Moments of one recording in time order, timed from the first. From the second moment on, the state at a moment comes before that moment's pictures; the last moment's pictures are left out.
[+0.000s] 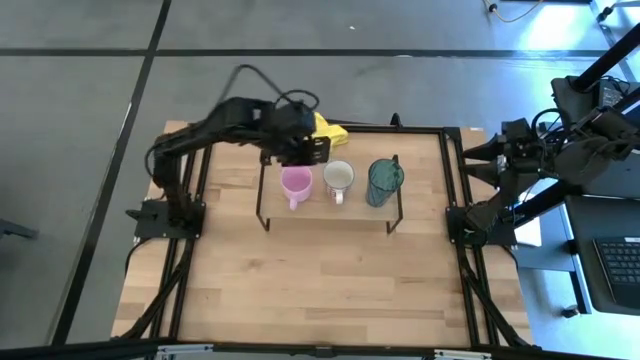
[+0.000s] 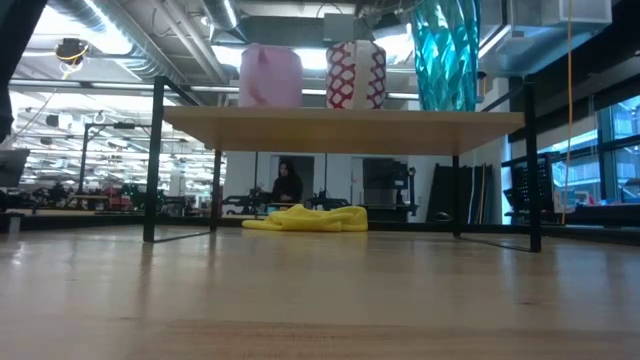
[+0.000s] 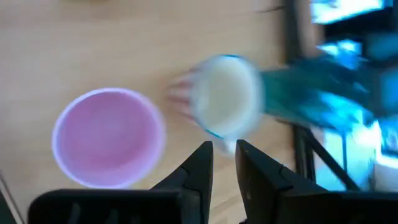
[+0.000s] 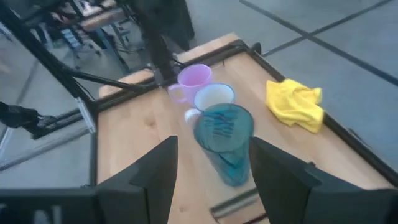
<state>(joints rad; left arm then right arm) 0.15 1.82 2.29 -1.44 -0.03 -1.30 0.73 1.01 1.87 -1.56 0.79 0.85</state>
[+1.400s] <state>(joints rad) 0.15 1.45 1.96 -0.80 0.67 0.30 0.43 0.93 1.49 -0.91 -0.23 -0.09</state>
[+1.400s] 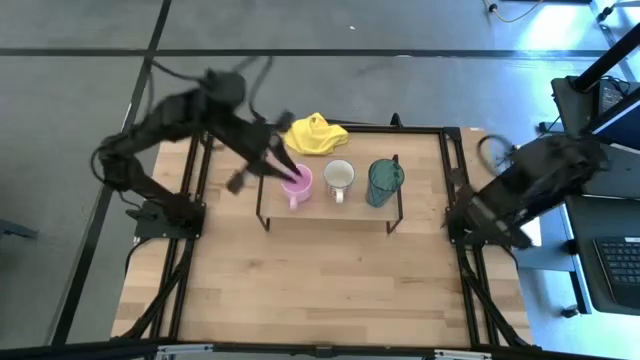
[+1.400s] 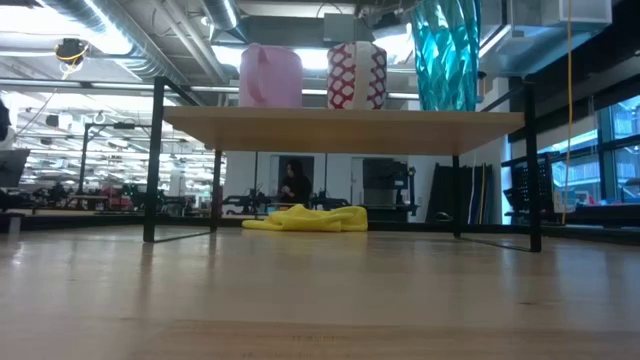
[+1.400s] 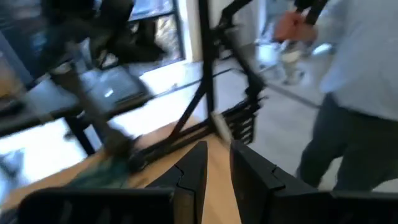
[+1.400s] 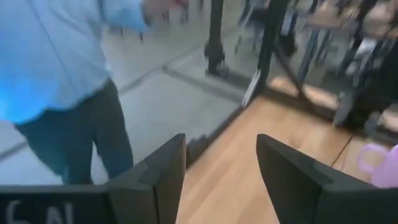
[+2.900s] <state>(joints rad) 0.56 0.00 0.39 0.00 0.52 -0.41 0.31 0.18 0.32 0.18 -0.04 0.18</state>
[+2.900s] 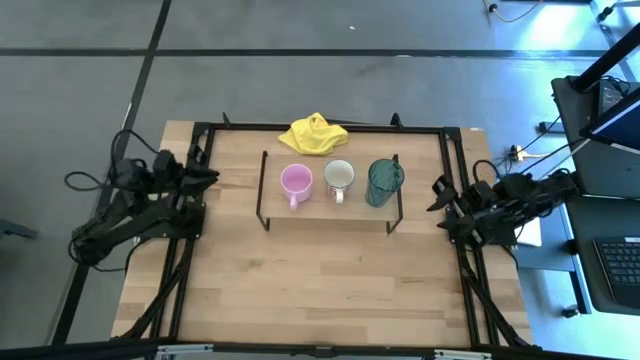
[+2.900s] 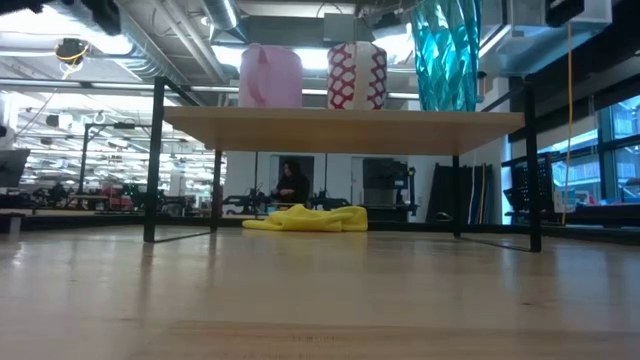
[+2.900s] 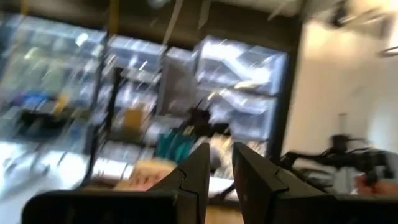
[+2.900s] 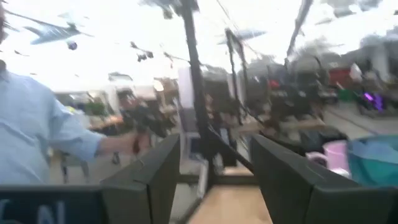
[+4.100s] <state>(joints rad) 0.17 0.01 0.01 0.07 0.60 -0.40 0.34 0.03 0.01 0.26 -0.37 0.15</state>
